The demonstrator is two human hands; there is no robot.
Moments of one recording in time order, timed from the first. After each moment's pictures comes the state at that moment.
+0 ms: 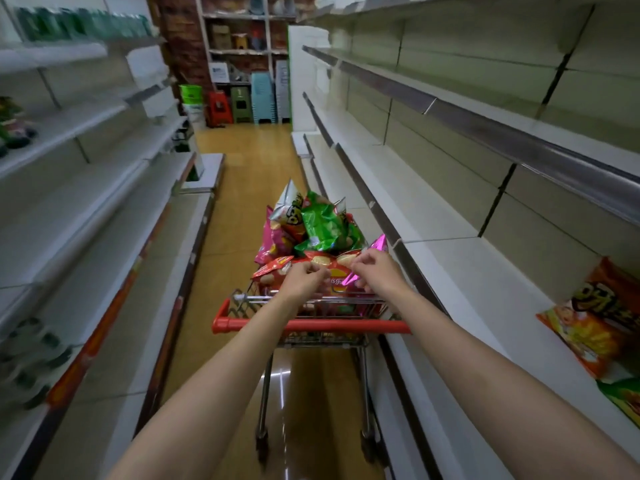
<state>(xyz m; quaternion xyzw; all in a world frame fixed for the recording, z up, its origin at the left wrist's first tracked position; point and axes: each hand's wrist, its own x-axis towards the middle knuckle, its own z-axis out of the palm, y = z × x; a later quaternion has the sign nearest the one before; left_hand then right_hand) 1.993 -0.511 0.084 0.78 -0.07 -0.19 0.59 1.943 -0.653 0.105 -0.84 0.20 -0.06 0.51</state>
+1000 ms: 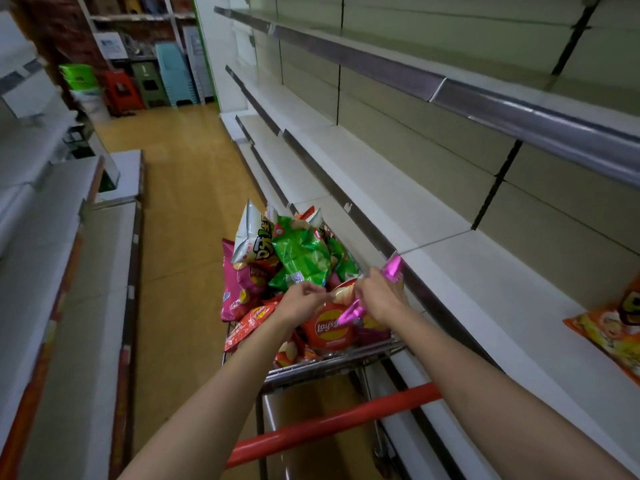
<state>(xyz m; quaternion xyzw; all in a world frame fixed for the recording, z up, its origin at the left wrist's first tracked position) 2.181 -0.552 0.035 0.79 -0.14 -0.33 0.50 2.097 -0.691 0.052 -0.95 0.27 0.05 0.17</state>
